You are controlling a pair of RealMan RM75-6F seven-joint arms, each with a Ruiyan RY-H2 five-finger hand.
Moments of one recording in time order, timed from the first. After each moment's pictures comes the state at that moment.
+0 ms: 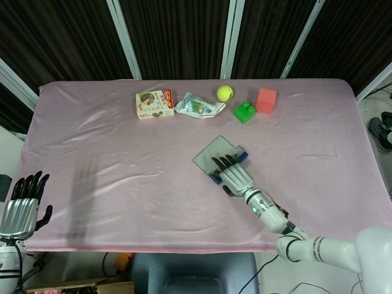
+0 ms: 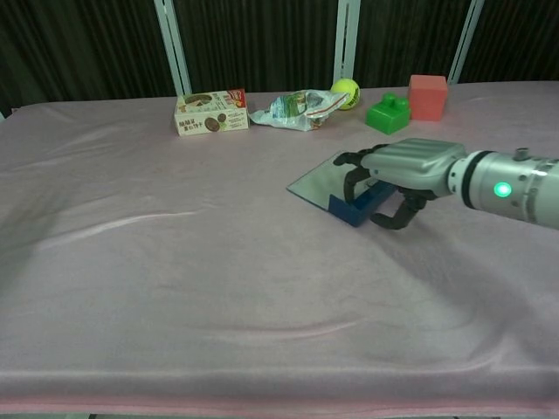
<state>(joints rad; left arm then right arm) -0.17 -1.20 -0.06 -1.57 1.38 1.39 0.20 0.82 -1.54 0.08 -1.38 -1.12 0.82 -0.45</state>
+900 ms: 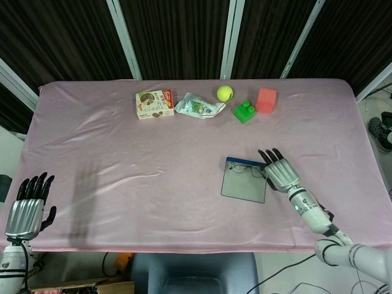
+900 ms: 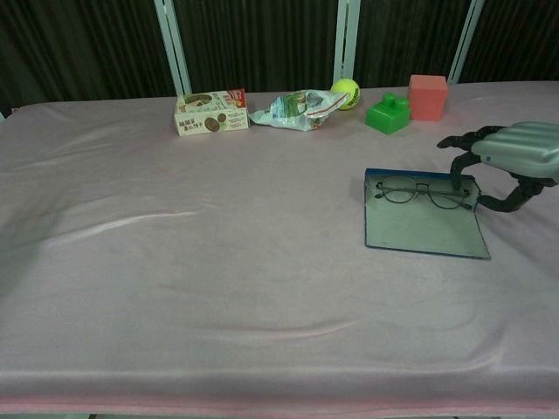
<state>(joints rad) -0.18 -1.22 -0.06 -1.57 1.37 1.38 0.27 0.68 -1.46 0.03 -1.16 -1.25 0.87 -0.30</state>
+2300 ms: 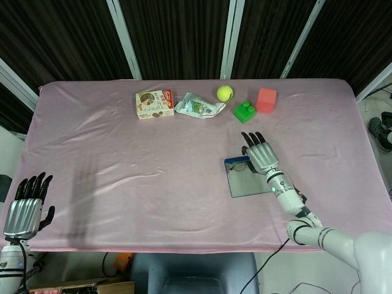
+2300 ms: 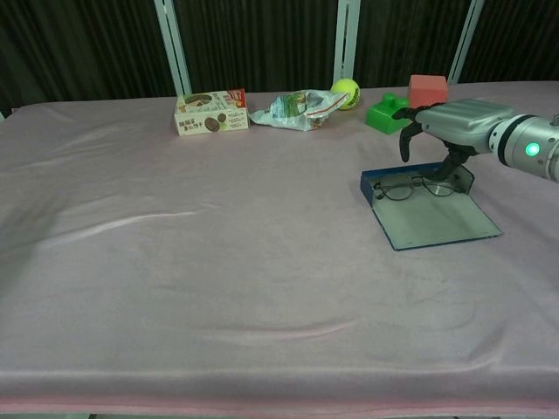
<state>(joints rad) -0.18 -1.21 -0.06 -1.57 1.36 1.37 0.25 0.79 -1.62 0.17 -1.01 -1.17 0.80 -0.27</state>
